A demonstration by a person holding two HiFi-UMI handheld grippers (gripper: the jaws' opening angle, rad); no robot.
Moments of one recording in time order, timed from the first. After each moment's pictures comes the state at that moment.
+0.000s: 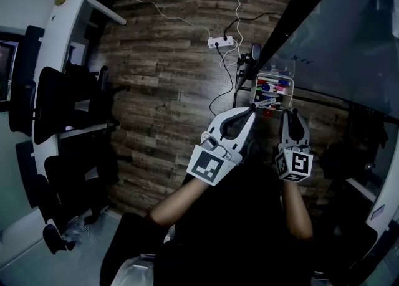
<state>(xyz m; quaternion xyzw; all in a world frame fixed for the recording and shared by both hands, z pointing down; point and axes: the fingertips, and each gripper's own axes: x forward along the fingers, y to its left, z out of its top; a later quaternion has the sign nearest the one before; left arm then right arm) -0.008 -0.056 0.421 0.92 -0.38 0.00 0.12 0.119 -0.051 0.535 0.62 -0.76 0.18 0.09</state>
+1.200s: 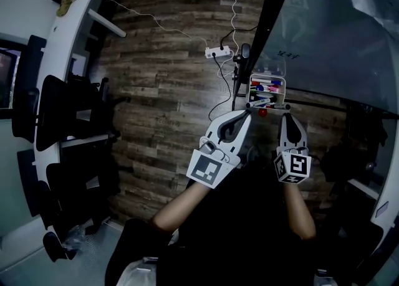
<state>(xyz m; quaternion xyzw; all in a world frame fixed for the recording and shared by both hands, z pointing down) -0.005 -0.041 0.409 0.92 -0.39 -0.02 0.10 0.126 -0.034 0.528 0.63 -0.76 0.17 0.08</state>
